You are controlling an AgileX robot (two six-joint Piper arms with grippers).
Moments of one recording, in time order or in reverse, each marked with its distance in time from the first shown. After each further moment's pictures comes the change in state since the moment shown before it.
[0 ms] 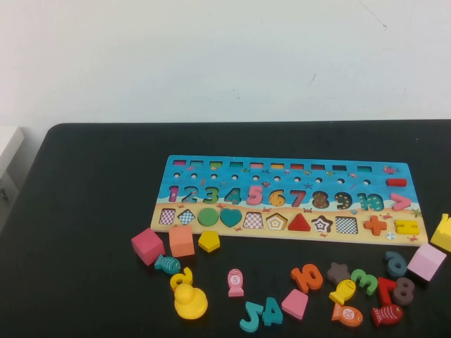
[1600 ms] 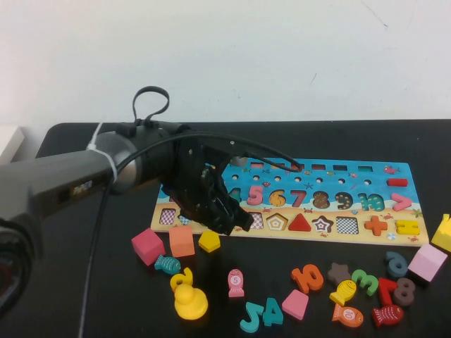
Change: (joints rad) right arm 0.000 0.000 0.000 0.000 0.000 -0.004; left arm -0.373 1.545 -0.987 -0.216 0.621 0.366
